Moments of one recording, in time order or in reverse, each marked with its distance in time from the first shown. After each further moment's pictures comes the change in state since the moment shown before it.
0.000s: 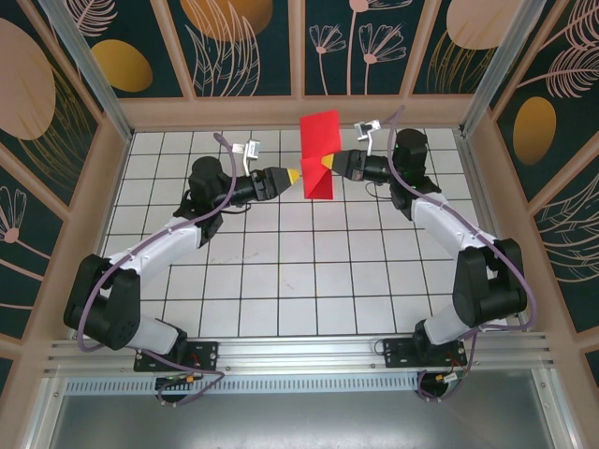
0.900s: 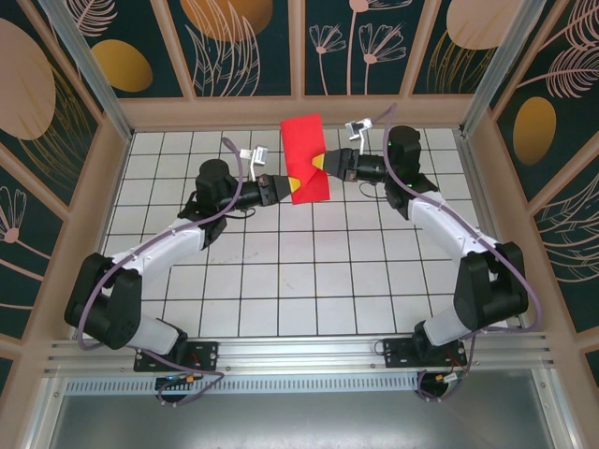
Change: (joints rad) left arm -0.035 0.000 0.003 -0.127 -0.043 0.062; right arm 0.025 -0.030 0.036 -0.126 0.034 0.005
